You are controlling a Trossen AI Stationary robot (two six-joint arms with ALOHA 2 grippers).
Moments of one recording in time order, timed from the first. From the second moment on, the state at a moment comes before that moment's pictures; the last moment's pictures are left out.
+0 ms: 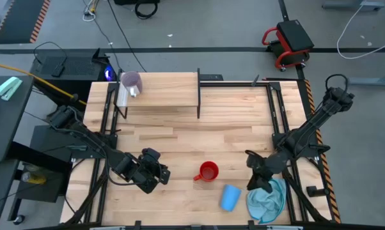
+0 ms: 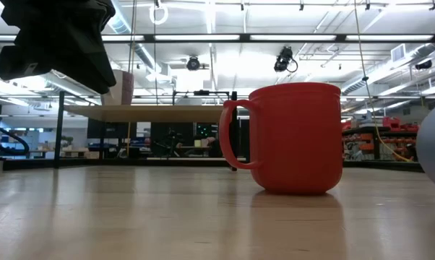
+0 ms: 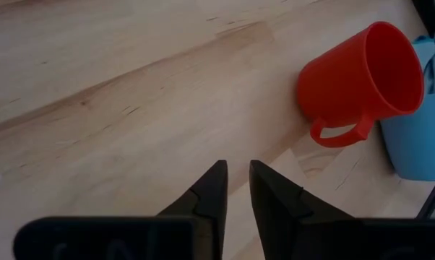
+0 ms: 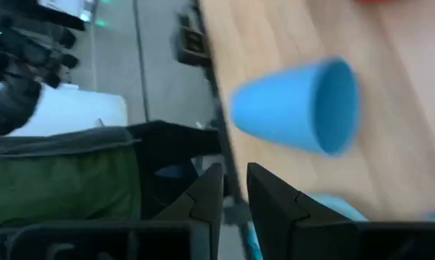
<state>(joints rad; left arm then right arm) -0.63 1.50 0.96 -0.54 -0.59 -1.61 0.70 1.04 0.60 -0.23 -0.05 1.21</state>
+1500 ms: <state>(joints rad) -0.62 1.50 0.96 -0.53 -0.58 -1.61 0.47 1.41 0.40 0.39 -0.44 1.17</state>
